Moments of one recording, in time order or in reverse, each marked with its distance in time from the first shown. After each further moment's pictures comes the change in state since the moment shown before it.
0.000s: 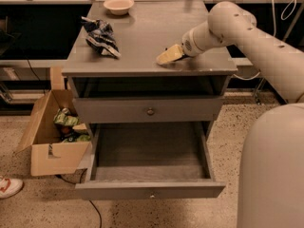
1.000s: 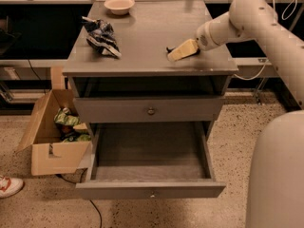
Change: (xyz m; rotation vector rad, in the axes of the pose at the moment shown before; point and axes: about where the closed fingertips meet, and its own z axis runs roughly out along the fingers) arm -0.004 -0.024 -0.041 -0.041 -0.058 -0.106
